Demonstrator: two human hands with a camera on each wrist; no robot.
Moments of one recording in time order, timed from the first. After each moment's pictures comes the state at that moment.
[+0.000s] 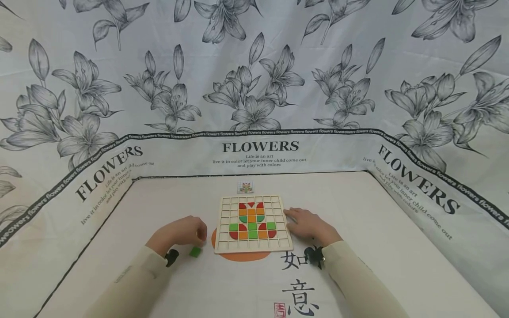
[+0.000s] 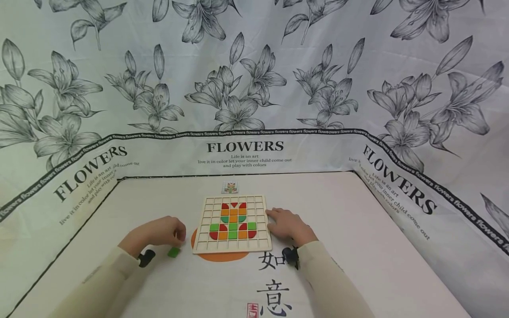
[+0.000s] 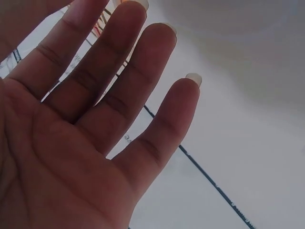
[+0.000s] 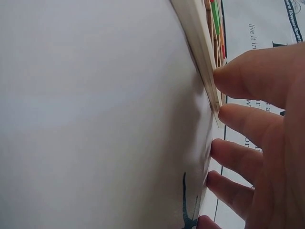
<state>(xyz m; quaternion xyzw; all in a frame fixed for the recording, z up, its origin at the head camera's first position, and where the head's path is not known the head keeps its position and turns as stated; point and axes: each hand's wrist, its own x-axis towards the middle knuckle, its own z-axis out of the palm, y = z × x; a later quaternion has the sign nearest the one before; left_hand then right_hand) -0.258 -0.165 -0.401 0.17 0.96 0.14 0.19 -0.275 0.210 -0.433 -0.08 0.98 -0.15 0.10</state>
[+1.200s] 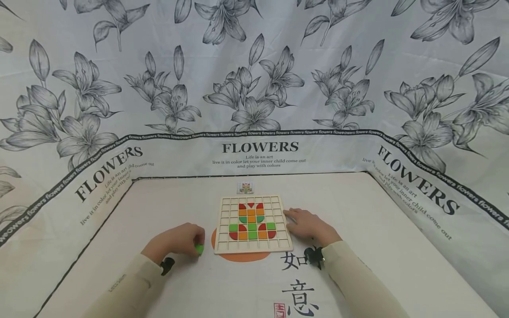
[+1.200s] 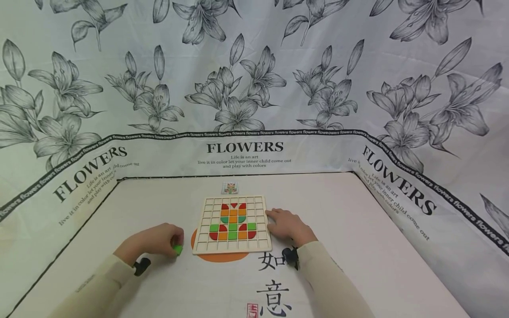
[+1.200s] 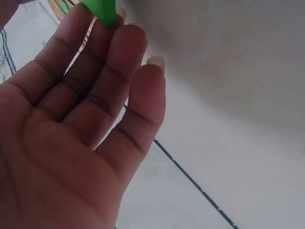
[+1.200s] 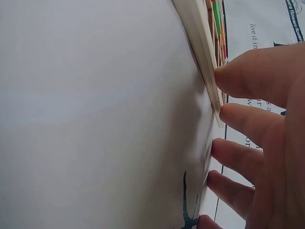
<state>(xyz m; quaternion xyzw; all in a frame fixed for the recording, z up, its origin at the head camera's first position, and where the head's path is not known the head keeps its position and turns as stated) -0.246 -0.174 -0.413 0.20 0.95 0.16 0.17 -0.275 0.210 -0.433 -0.08 0.98 -0.14 0.10</state>
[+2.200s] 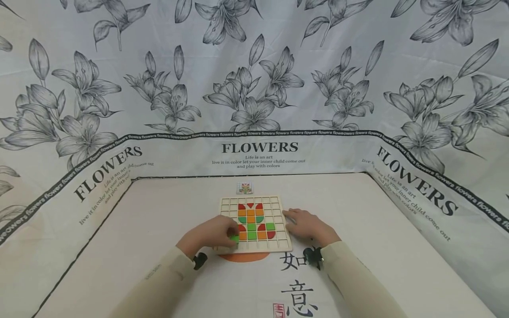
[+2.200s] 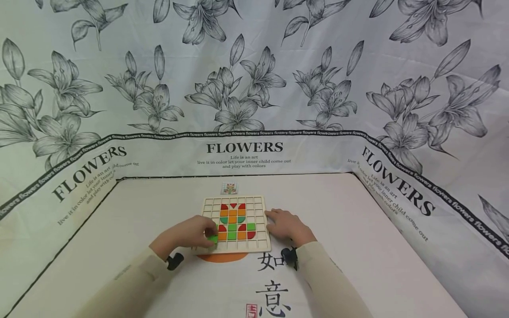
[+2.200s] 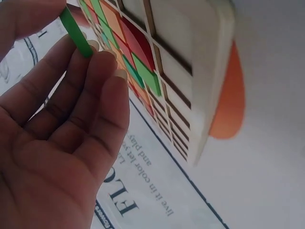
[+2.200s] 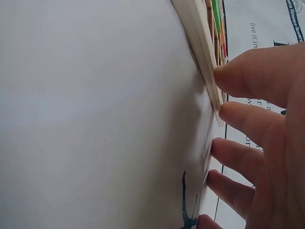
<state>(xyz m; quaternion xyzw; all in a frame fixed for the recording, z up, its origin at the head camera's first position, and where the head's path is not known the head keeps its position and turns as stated) -0.259 -0.090 -0.409 0.26 0.94 0.20 0.14 -0.276 0.211 -0.433 -0.09 0.98 -0.15 0.10</state>
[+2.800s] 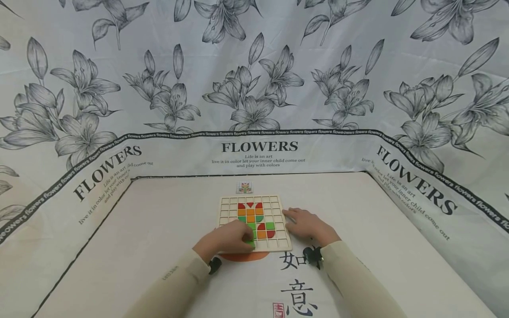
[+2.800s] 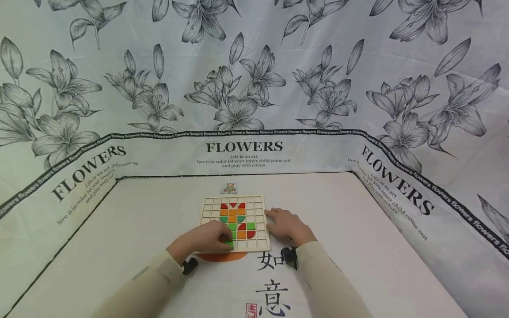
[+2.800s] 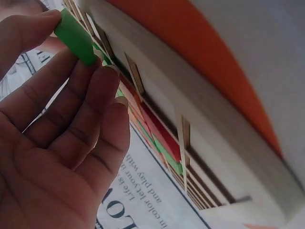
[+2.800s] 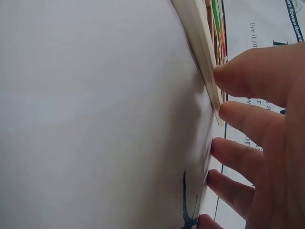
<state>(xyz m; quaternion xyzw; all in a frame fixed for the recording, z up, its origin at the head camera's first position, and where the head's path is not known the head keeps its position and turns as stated) -0.249 -0.052 -0.423 0.30 0.93 0.17 0.12 -0.278 0.212 -0.438 -0.07 0.98 -0.15 0.11</state>
